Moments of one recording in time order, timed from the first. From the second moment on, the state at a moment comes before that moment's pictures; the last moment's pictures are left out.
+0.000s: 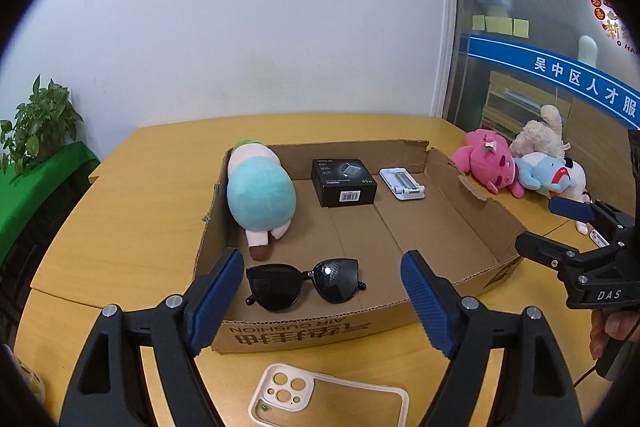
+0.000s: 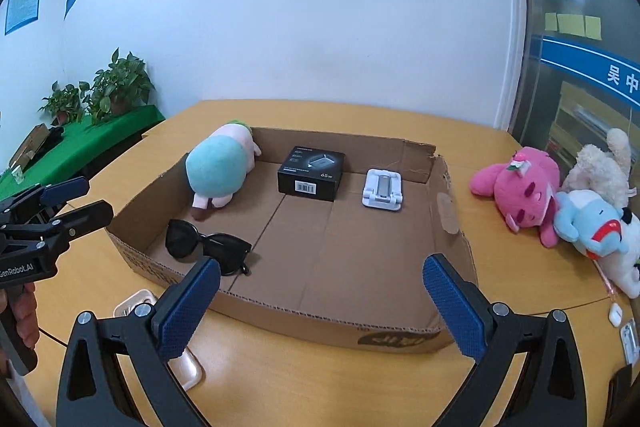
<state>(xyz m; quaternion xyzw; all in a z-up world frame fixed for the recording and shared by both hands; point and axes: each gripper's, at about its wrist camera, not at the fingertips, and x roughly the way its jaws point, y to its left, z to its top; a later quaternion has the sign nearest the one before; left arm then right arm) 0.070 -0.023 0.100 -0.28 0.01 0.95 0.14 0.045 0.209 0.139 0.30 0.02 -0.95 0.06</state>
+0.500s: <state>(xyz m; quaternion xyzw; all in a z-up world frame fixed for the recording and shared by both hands) 0.070 -0.060 0.044 -0.36 0.03 0.92 0.13 0.059 0.162 0.065 0.40 0.00 -0.90 0.16</state>
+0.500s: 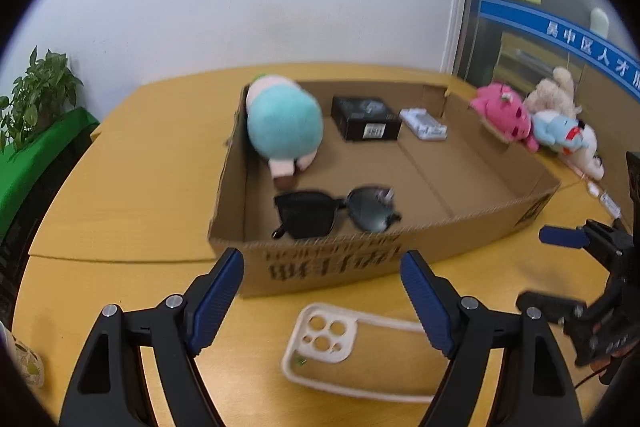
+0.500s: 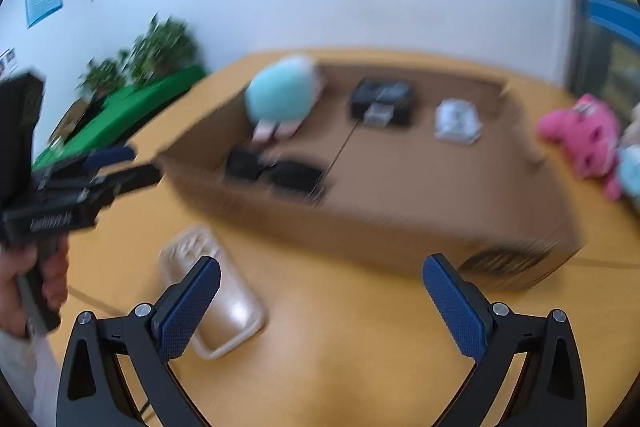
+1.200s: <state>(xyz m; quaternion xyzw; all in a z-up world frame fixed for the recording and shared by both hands) 0.058 -0.081 -0.040 -0.48 0.01 0.86 0.17 0.059 0.131 0.000 0.47 0.06 -0.86 0.18</state>
